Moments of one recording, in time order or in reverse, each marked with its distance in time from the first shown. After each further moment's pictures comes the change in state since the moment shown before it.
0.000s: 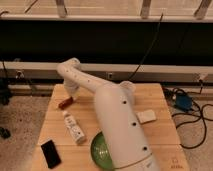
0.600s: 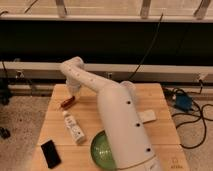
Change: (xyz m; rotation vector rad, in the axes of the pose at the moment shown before) arm 0.008 0.010 -0.009 -0.005 -0.009 -0.008
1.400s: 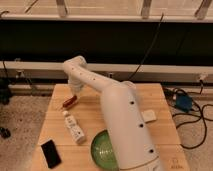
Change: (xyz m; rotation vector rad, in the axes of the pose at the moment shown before) arm 0.012 0.017 -0.007 -0.002 -0.009 0.005
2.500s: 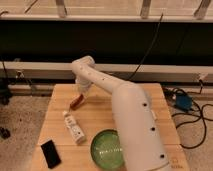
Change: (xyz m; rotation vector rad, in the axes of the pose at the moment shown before) arm 0.025 0.034 -0.008 0.013 0.007 0.028
